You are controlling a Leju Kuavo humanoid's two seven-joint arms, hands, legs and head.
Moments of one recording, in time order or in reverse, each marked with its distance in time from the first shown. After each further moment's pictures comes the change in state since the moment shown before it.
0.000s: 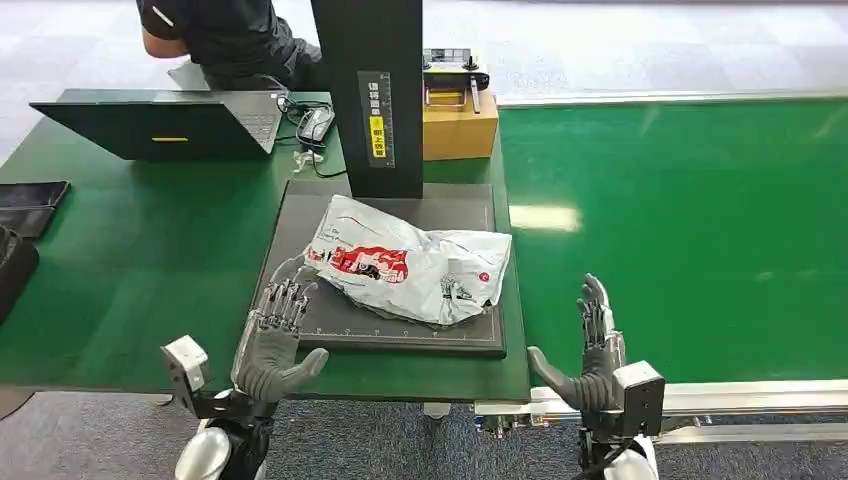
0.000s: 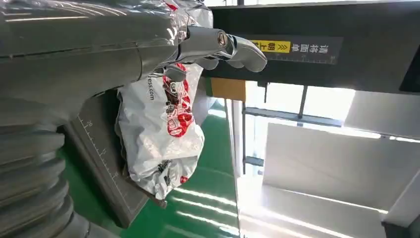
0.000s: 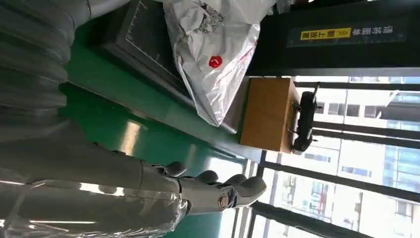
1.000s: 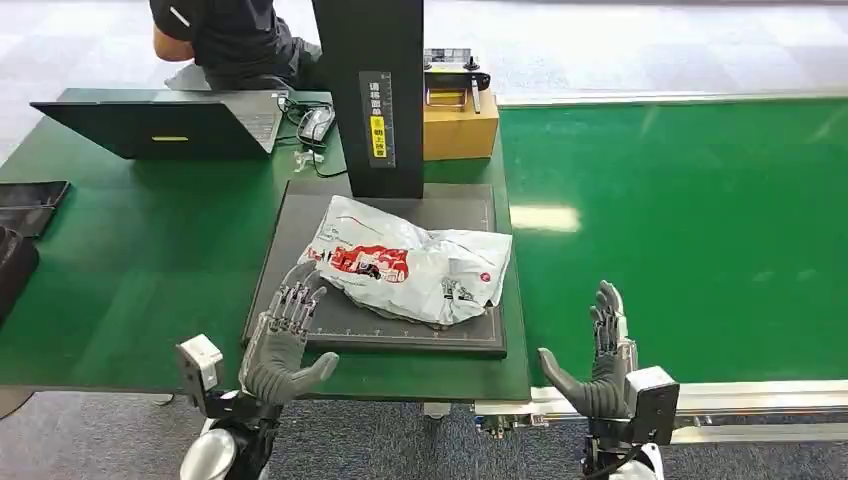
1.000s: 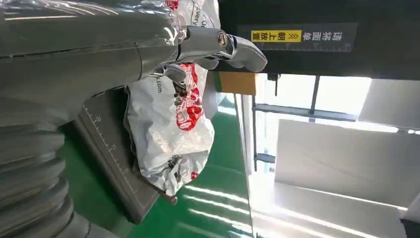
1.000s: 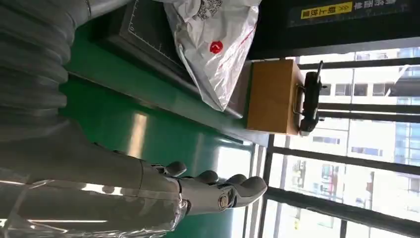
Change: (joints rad) left arm 0.006 -0.019 0.005 -0.002 -0.053 -0.019 0.033; right arm 0.039 0.084 -0.092 -0.065 0.031 0.025 0.043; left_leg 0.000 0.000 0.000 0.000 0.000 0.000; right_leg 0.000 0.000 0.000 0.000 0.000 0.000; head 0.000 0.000
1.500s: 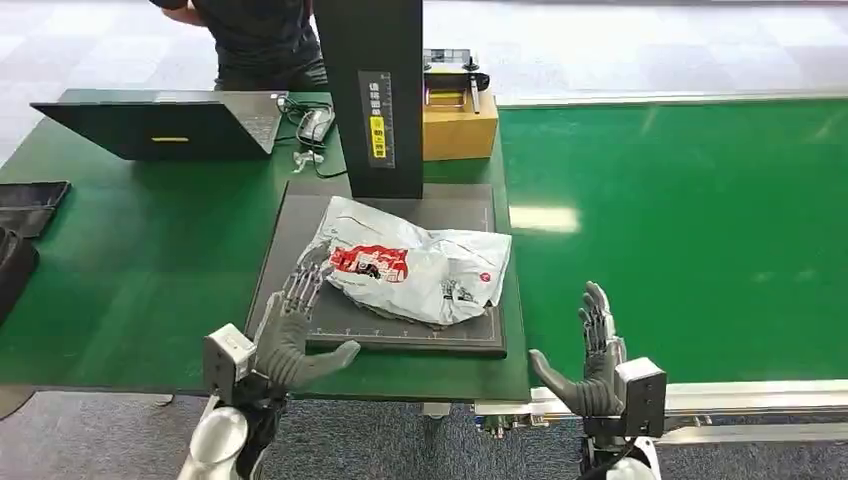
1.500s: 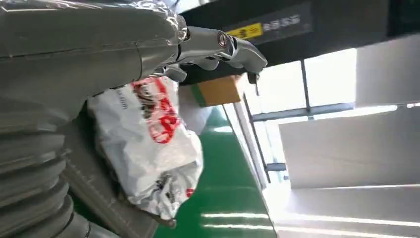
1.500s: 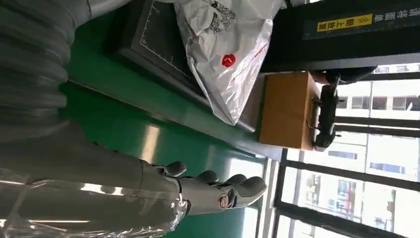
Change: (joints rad) left arm -0.089 -0.017 -0.019 -0.006 -0.238 0.061 -0.037; right arm -0.008 0.014 -0.008 0.008 0.023 0.063 0.062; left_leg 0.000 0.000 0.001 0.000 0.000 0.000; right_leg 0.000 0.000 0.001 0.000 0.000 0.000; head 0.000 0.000
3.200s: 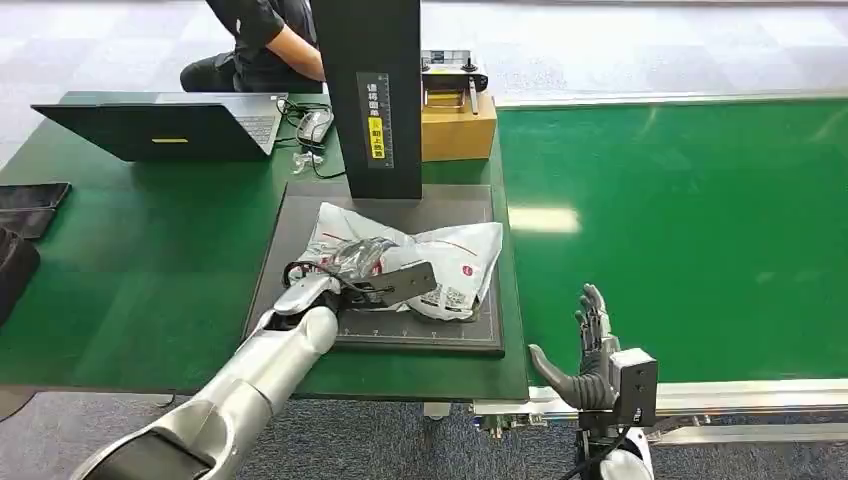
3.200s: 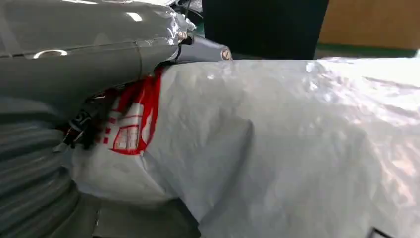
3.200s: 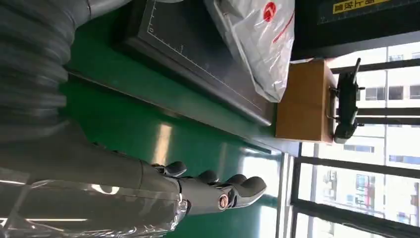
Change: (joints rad) left arm -0.623 -0.055 -0.221 0.854 -0.782 0.188 0.496; right arm -0.046 0.014 -0.027 0.093 -0.019 -0.007 0.009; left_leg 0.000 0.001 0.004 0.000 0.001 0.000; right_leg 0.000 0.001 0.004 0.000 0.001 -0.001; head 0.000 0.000
